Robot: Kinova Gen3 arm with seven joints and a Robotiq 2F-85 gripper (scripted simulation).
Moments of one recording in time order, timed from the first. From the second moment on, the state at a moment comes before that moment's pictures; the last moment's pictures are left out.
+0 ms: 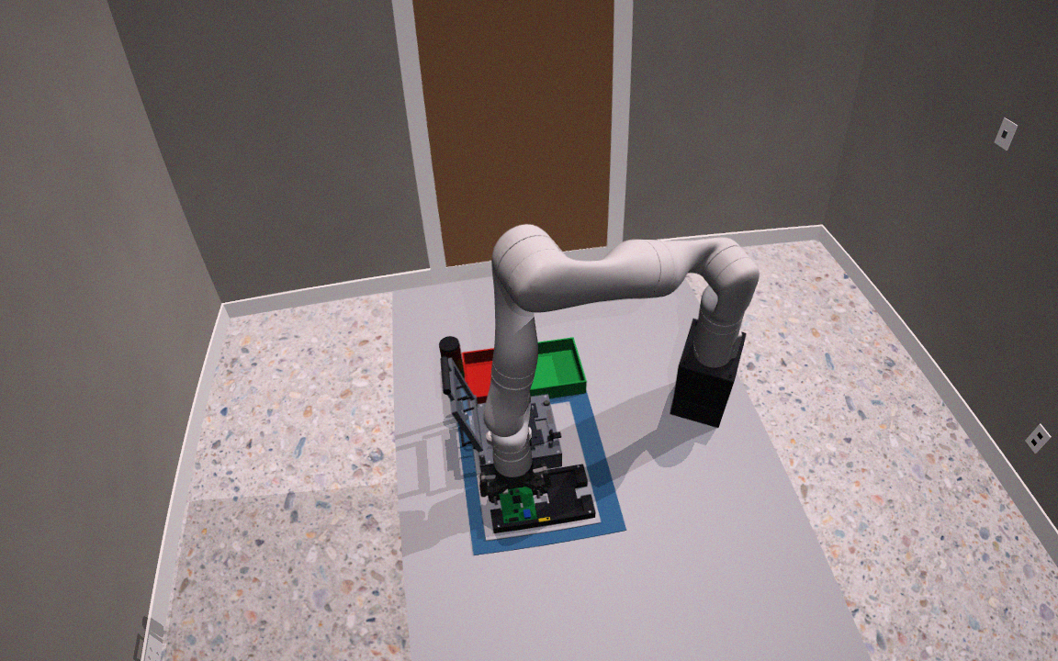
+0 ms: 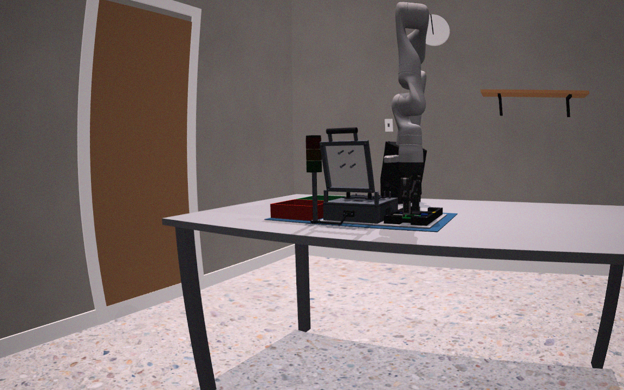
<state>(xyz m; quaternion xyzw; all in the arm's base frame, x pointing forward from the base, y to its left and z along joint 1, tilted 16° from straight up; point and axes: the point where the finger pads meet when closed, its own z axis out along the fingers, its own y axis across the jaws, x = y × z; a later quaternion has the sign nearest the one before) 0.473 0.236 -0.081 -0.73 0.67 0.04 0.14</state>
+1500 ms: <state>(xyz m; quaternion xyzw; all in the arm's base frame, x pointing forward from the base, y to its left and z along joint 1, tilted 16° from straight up) 0.475 0.240 -0.096 -0.73 0.67 0.04 0.14</state>
